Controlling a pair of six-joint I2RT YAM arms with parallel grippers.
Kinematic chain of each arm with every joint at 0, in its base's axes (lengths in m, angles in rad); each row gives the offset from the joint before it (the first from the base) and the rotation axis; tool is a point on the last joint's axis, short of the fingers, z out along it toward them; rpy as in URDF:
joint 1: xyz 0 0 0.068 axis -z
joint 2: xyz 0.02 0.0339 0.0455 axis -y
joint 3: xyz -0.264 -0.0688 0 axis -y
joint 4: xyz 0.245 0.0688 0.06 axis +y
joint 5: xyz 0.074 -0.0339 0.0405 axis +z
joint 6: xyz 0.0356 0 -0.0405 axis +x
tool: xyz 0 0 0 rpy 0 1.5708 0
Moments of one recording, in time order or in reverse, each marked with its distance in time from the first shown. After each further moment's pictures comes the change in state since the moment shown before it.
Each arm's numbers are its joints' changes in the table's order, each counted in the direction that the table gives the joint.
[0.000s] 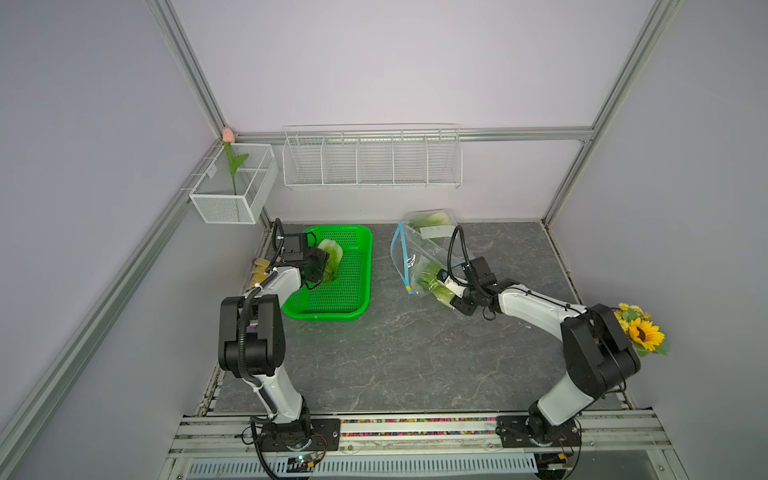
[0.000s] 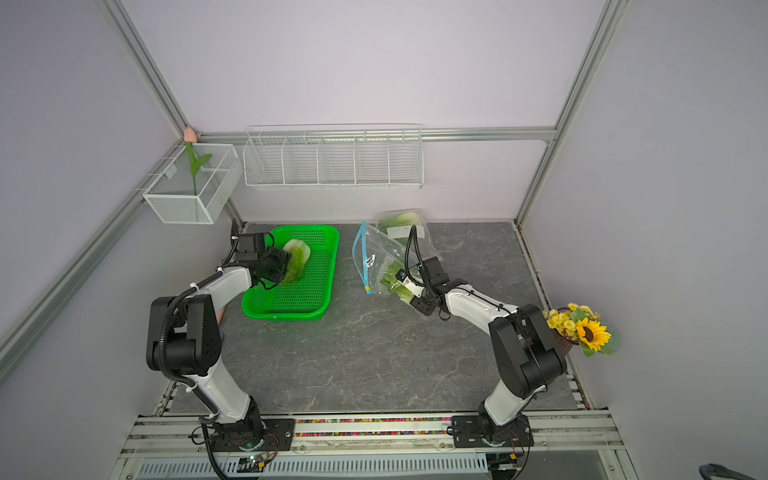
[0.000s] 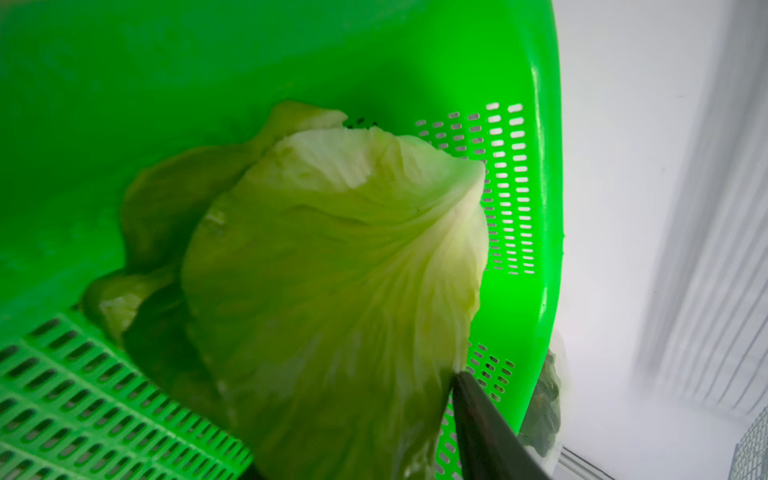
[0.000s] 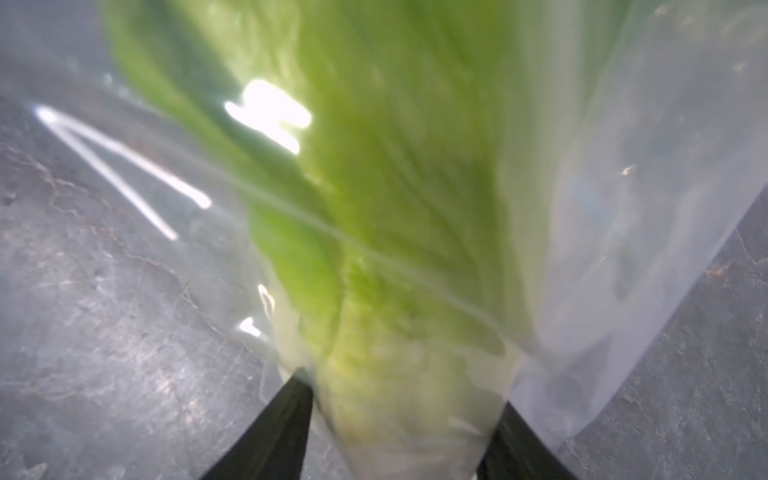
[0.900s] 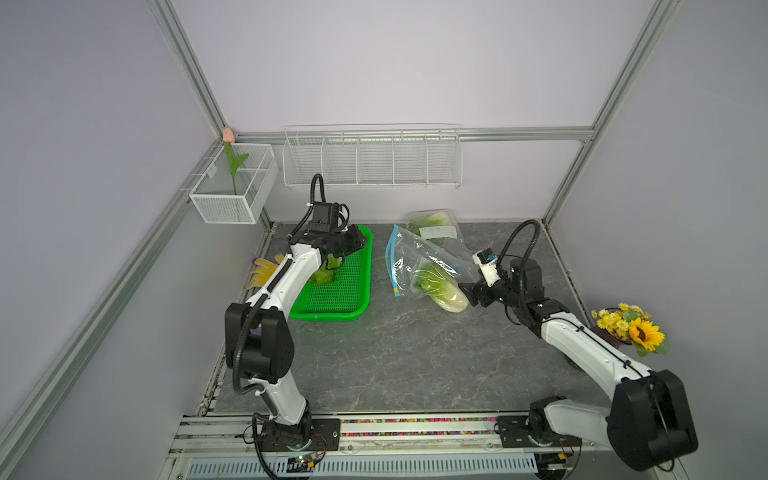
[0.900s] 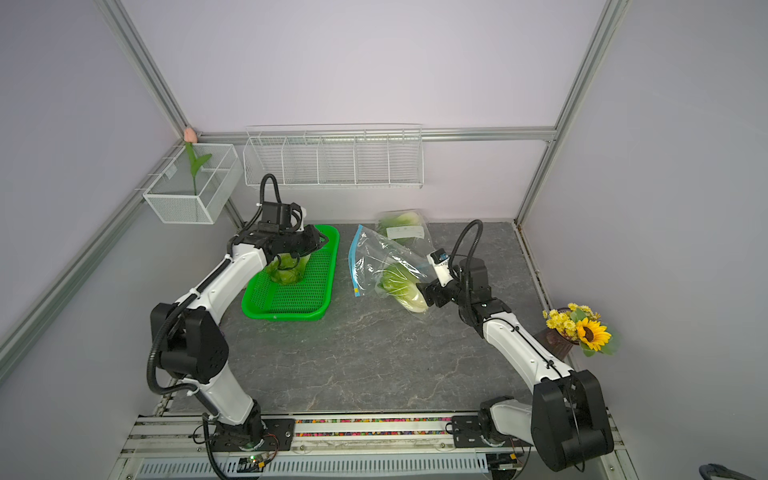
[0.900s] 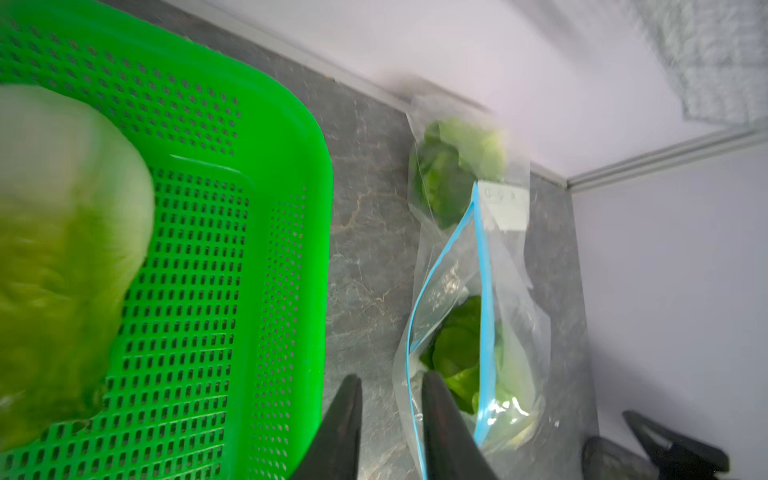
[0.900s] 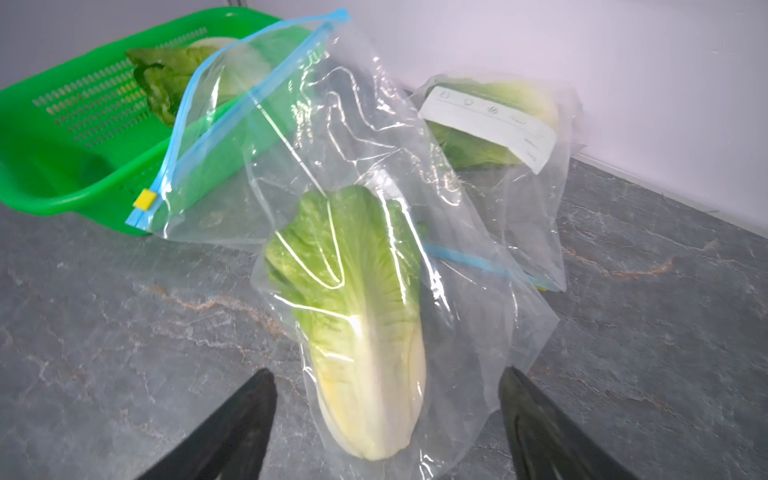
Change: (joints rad) left arm 0.251 -0.016 0.393 0.391 -0.177 0.662; right arm 0.203 0.404 -0.241 -0.327 0.371 0.407
